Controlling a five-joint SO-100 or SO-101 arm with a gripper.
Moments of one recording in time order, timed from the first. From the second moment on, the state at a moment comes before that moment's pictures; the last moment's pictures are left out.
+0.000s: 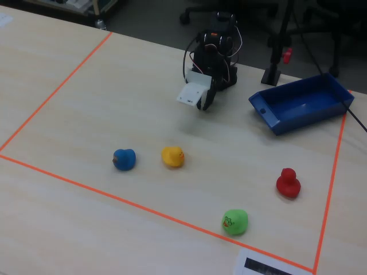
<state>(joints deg) -2.4 189.9 178.5 73.7 -72.0</state>
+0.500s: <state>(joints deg) -2.4 189.9 178.5 73.7 -72.0</state>
